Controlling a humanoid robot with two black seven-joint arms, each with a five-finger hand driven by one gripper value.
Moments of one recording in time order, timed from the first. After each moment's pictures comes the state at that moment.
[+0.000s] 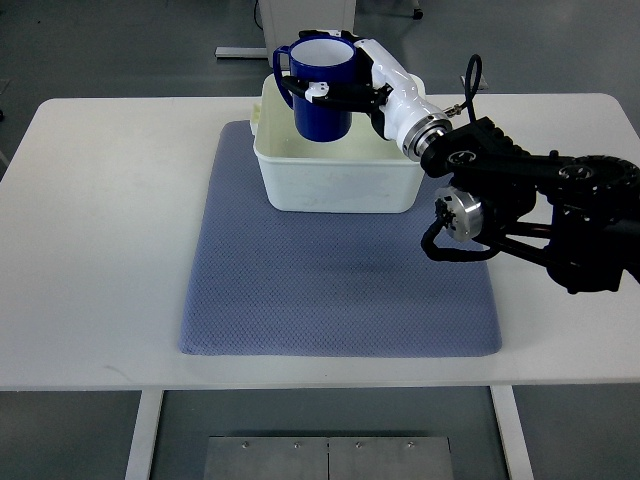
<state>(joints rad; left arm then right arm) -0.01 0.00 -0.10 -0.20 0.08 0.10 -0.12 1.36 -0.22 -0.05 1.21 0.11 -0.48 0.39</state>
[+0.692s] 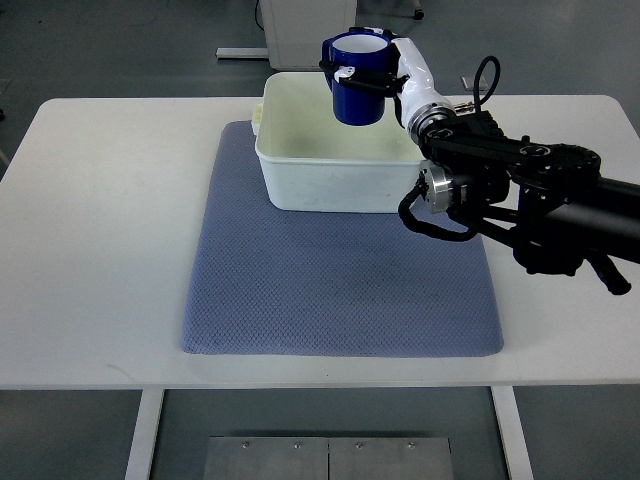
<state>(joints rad) -0.01 0.00 -0.10 -0.20 0.08 0.10 -0.12 1.35 -0.11 -0.07 0.97 0.23 -0.61 0.33</state>
